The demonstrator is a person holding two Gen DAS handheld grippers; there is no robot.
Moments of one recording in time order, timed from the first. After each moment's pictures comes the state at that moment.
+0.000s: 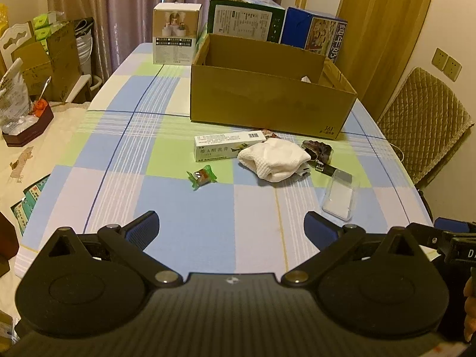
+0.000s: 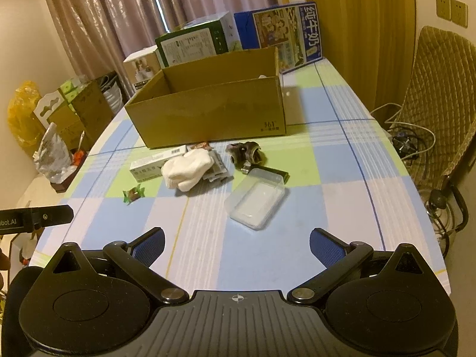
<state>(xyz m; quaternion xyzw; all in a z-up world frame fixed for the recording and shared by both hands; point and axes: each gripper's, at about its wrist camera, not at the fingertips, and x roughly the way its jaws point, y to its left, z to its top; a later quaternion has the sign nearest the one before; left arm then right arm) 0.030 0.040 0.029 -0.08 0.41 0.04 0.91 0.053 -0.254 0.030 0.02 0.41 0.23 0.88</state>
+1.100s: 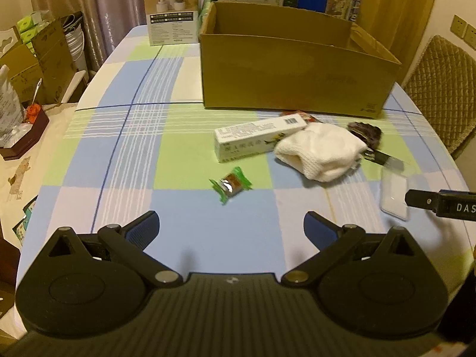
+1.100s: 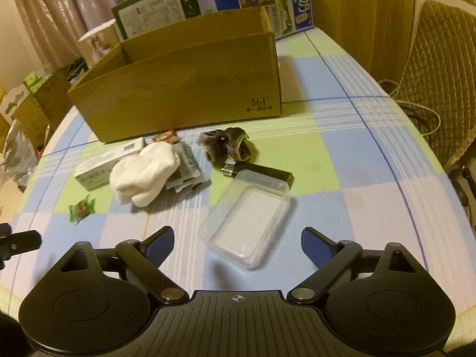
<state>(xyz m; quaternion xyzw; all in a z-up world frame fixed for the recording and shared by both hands) 0.109 0.079 -0.031 -0.03 0.45 0.04 0.89 0.150 -0.205 -0.046 0.02 0.45 0.18 0.87</state>
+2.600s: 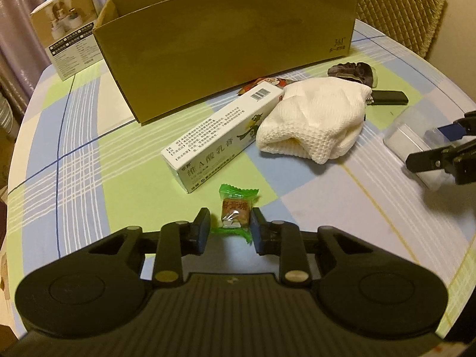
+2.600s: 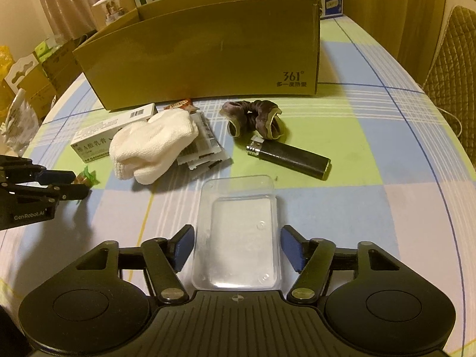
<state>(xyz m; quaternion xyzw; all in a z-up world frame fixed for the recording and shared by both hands) 0.182 0.073 -0.097 0.12 0.46 -0.11 0.87 0.156 -0.174 -0.080 -0.03 0.47 0.21 0.86</state>
